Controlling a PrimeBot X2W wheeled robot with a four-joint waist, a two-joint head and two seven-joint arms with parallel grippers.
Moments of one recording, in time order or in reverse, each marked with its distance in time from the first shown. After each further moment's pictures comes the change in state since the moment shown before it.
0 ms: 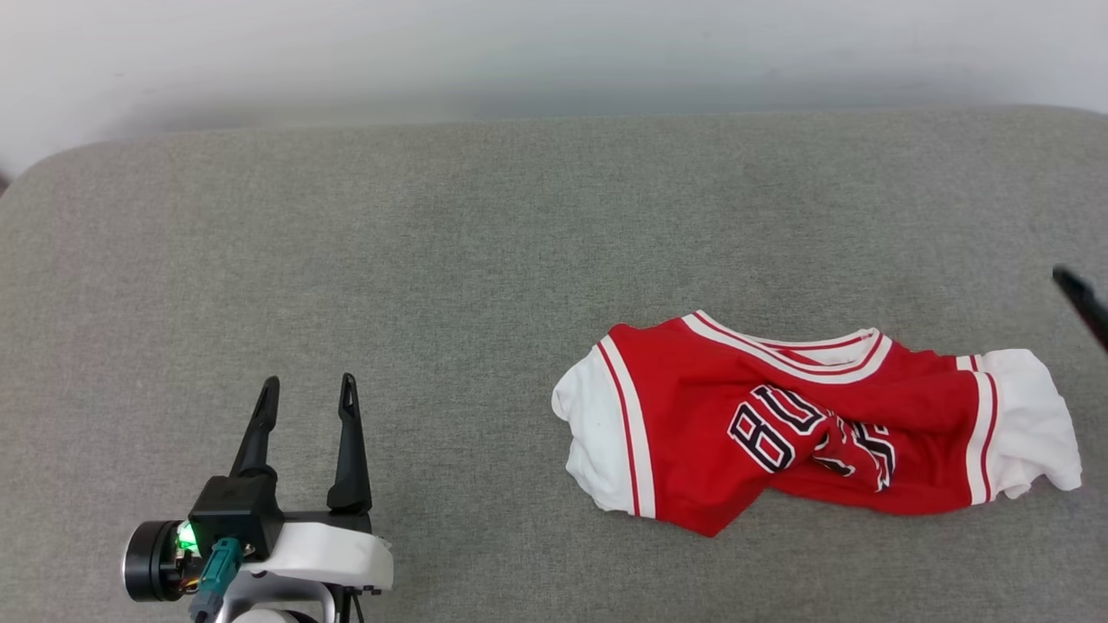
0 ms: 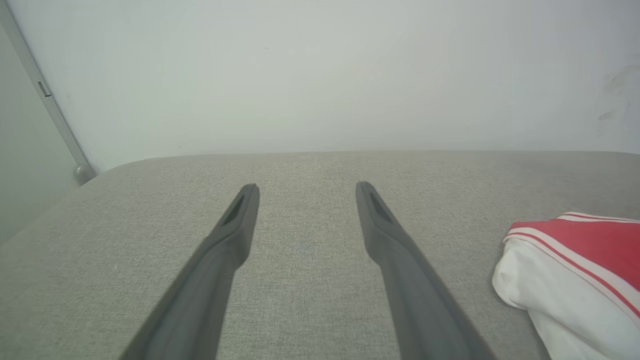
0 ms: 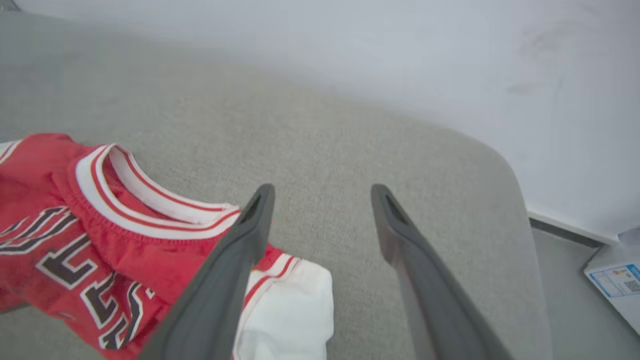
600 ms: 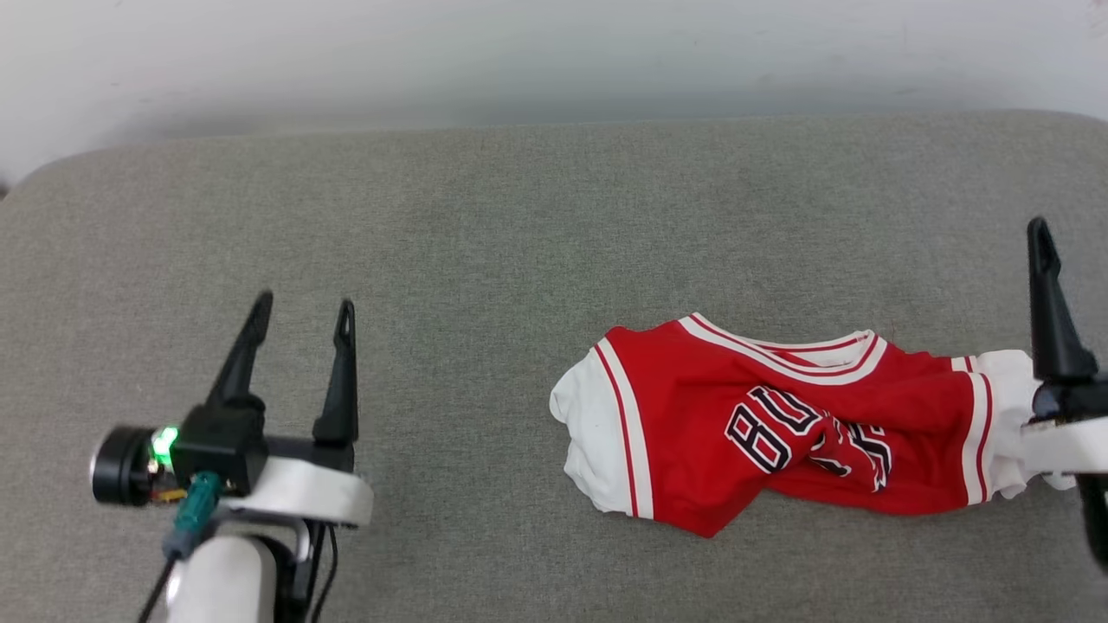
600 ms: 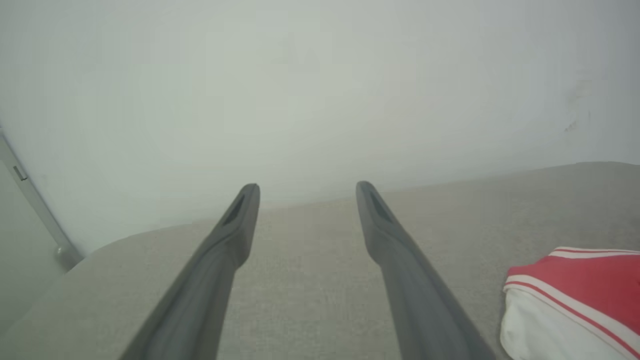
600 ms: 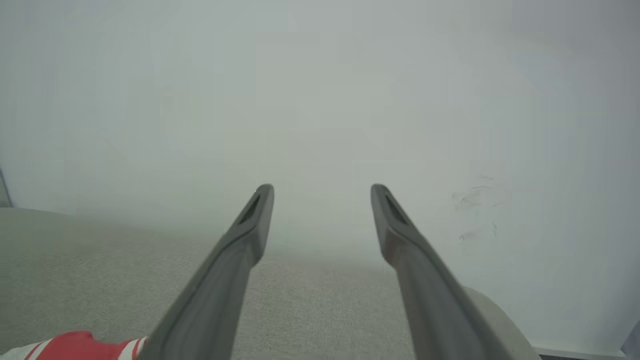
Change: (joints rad) left arm -0.110 0.049 0.014 -0.005 0.052 -0.094 0.000; right arm 0.369 0.604 -0.812 -0.325 -0.683 0.000 -0.213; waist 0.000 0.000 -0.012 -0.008
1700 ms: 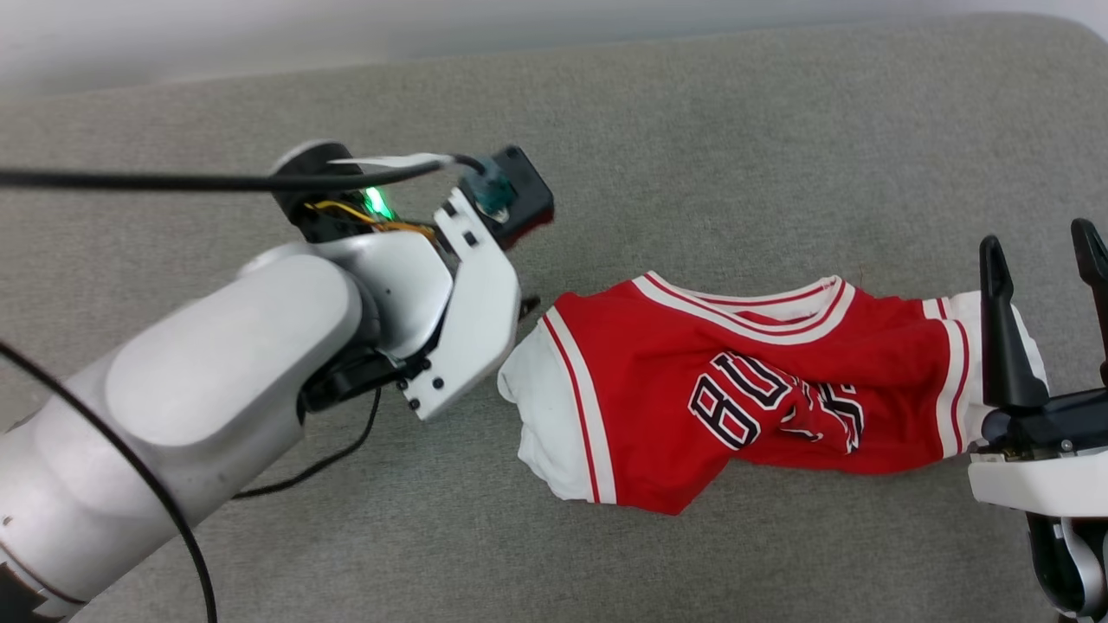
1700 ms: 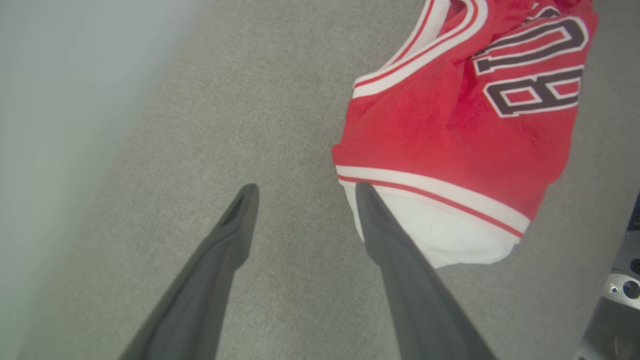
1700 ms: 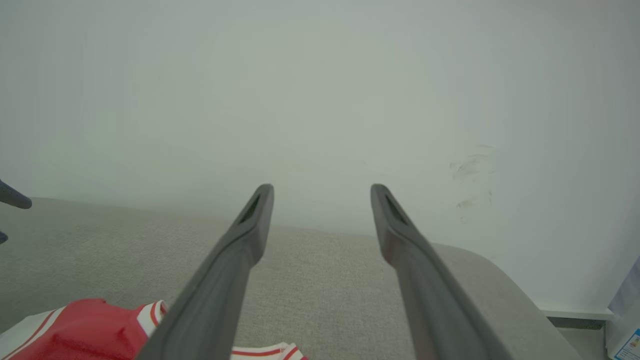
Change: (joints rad) left arm -0.954 0.523 -1.096 0.041 -0.786 -0.061 0.906; right arm 0.104 0.145 -0.012 -0.186 -0.100 0.000 0.000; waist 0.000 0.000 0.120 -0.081
